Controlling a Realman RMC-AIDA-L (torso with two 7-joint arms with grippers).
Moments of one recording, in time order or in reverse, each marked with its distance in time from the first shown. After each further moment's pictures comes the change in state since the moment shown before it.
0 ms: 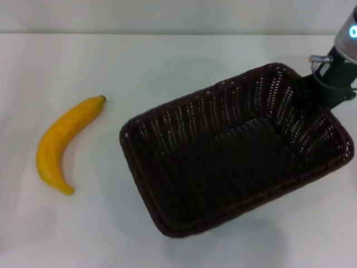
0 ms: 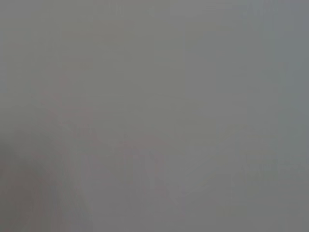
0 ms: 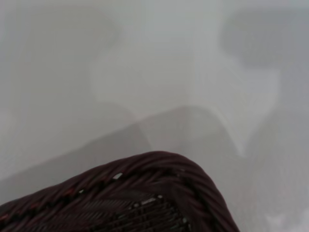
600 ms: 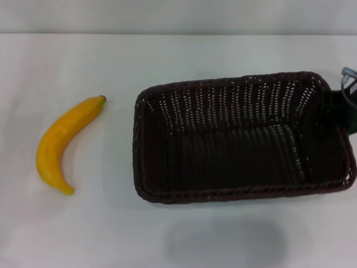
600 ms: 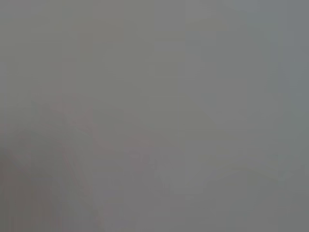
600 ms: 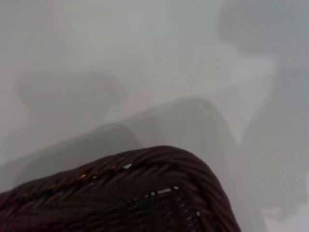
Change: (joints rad) left arm -0.087 0.017 -0.028 0.001 0.003 0.067 0.005; right arm -0.293 0.009 -0.110 -0.418 0.134 0.112 0.313
